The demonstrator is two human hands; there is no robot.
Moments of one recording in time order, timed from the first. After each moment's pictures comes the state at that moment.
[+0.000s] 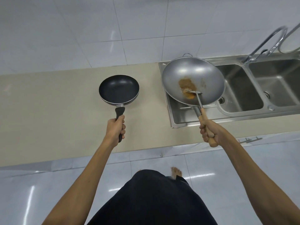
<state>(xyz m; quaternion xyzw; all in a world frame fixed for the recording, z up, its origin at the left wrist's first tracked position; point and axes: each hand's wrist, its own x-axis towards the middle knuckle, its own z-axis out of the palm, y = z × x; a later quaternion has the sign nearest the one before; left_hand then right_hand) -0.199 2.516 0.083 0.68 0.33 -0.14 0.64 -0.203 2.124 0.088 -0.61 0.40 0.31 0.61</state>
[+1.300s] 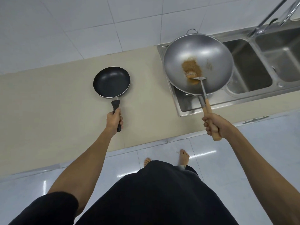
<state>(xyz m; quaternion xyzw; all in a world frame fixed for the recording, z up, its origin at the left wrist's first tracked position) -0.148 2.571 0.009 0.69 0.34 -0.17 0.61 -0.219 2.137 0.044 -0.62 0.42 0.29 0.59</state>
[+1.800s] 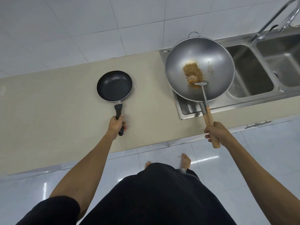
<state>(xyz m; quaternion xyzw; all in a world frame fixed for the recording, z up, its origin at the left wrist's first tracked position) -0.161 2.572 0.007 0.73 0.31 -0.20 0.58 -0.238 2.144 0.023 -0.75 0.39 0.24 0.47</state>
